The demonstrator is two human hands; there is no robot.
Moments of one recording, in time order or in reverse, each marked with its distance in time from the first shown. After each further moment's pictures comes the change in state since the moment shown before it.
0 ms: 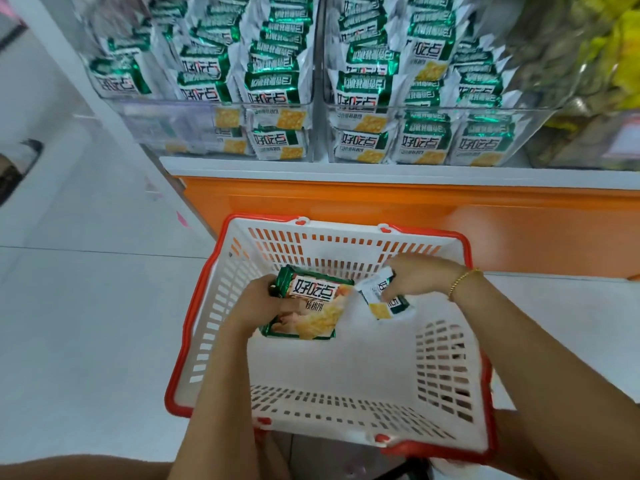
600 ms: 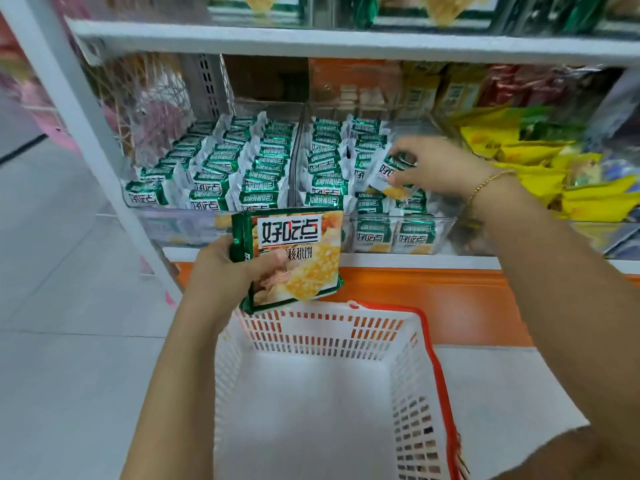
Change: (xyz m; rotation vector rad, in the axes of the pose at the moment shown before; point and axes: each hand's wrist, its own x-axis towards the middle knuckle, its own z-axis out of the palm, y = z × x) left_hand -0.096 0.174 -0.049 -0.418 0.241 0.431; right_hand -0.137 -0.049 -0.213 -0.250 0.862 -0.112
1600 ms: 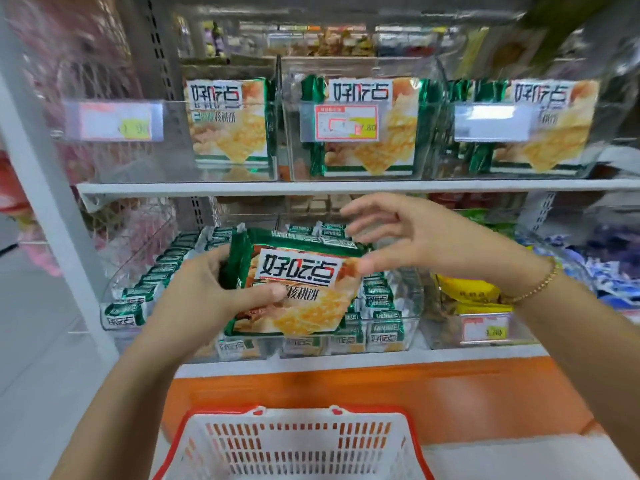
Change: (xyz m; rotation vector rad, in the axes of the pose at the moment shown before) left_hand -0.005 0.134 0.020 0.223 -0.177 0.382; right_hand -0.079 -0.031 -0.090 0.603 -0.040 -0.248
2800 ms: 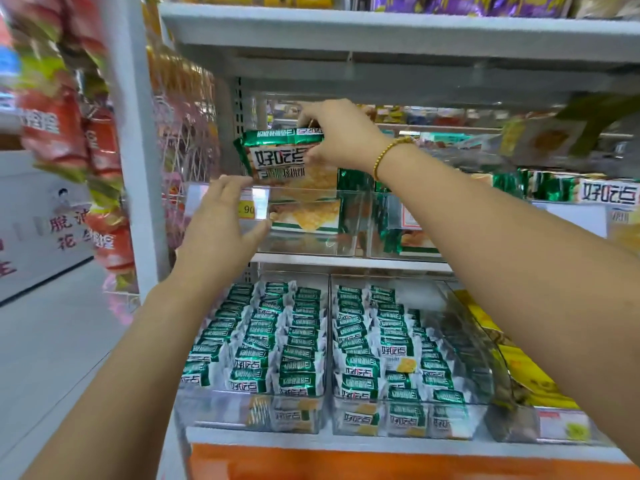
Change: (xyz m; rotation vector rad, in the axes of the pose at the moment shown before) left_hand 0.094 0.044 -0.113 0.715 0.469 0.385; right_hand 0.220 -0.162 -0.027 -0.786 0.473 -0.282
